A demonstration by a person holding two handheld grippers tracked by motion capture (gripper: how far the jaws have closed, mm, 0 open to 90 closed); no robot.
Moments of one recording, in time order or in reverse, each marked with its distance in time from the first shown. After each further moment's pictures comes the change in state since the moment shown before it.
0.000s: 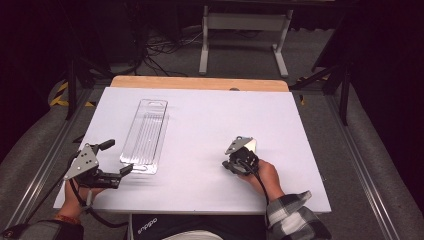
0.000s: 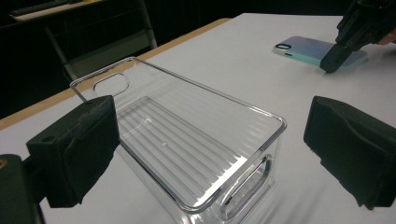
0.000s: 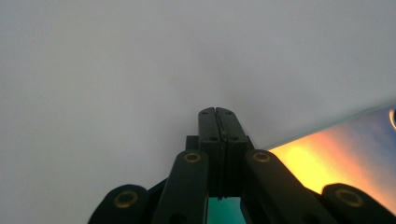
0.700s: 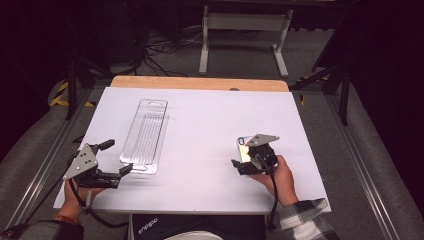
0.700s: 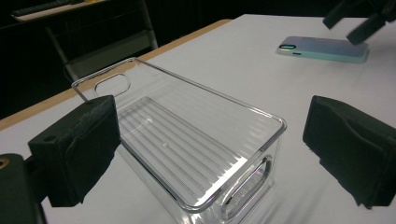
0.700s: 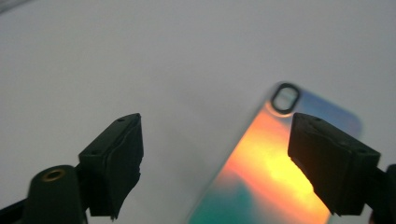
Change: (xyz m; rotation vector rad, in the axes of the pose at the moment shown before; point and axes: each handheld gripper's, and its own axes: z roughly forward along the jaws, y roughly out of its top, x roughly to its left) left arm 0.000 0.001 0.000 0.001 0.004 -0.003; right arm -0.011 -0.013 -0.048 -0.153 -0.184 0.201
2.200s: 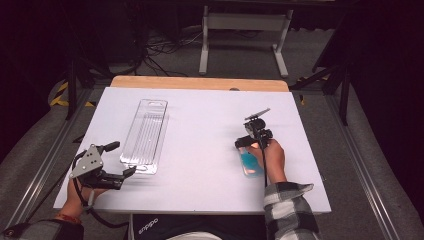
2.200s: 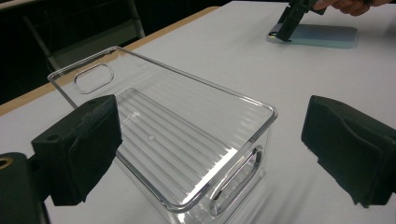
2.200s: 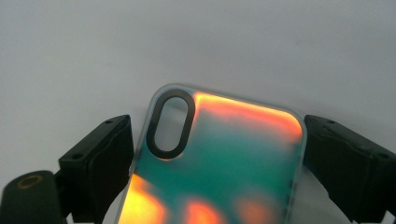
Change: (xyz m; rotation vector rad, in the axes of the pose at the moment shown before) left arm -0.002 -0.003 0.008 0.043 -0.051 0.020; right arm -0.067 0.033 0.076 0.348 -0.105 0.324
